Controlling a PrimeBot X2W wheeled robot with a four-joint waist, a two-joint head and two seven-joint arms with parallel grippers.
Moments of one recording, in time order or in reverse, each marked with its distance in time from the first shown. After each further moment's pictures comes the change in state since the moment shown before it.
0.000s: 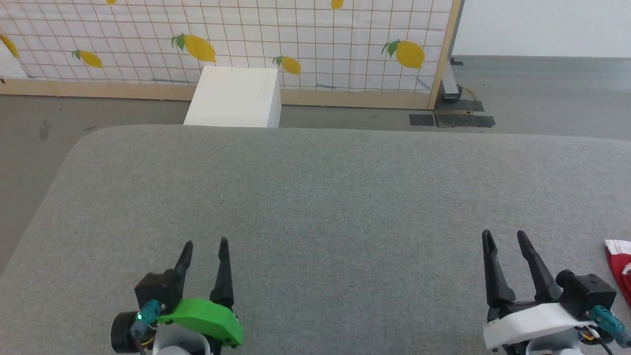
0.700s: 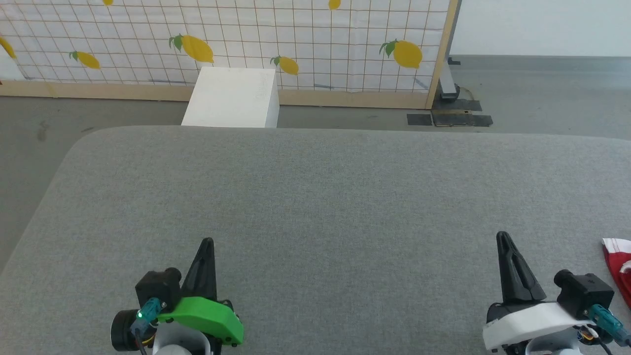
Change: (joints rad) left arm 0.000 -0.007 0.006 -0.007 0.012 -0.008 0.010; right arm 0.000 0.000 0.001 0.003 -0.002 0.000 0.011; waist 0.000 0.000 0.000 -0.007
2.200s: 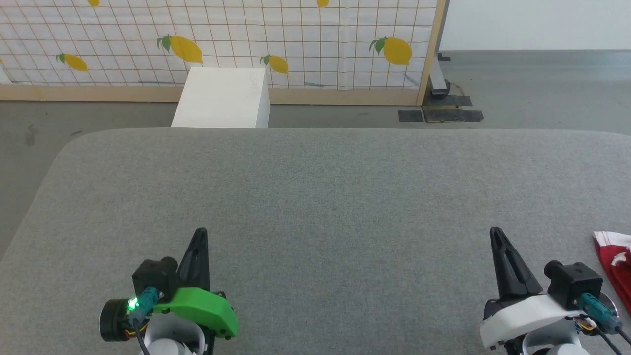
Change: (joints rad) left arm 0.010 -0.023 0.070 -0.090 0.122 -0.018 0.092; right arm -0.001 0.000 0.007 -0.060 -0.087 0.000 0.088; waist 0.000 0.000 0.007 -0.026
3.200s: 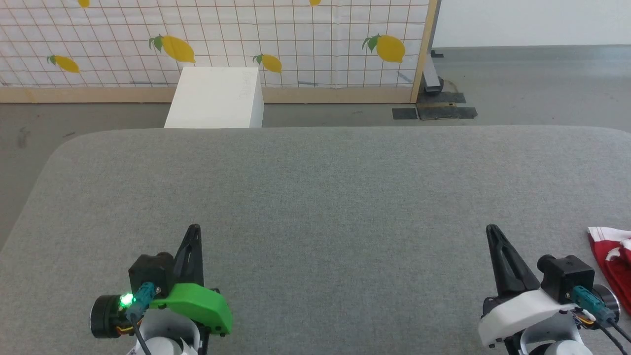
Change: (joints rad) left arm 0.013 -0.015 0.044 -0.059 0.075 -0.010 0.059; right arm -0.001 0.000 0.004 -0.040 -0.058 0.000 0.062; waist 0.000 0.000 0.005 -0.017
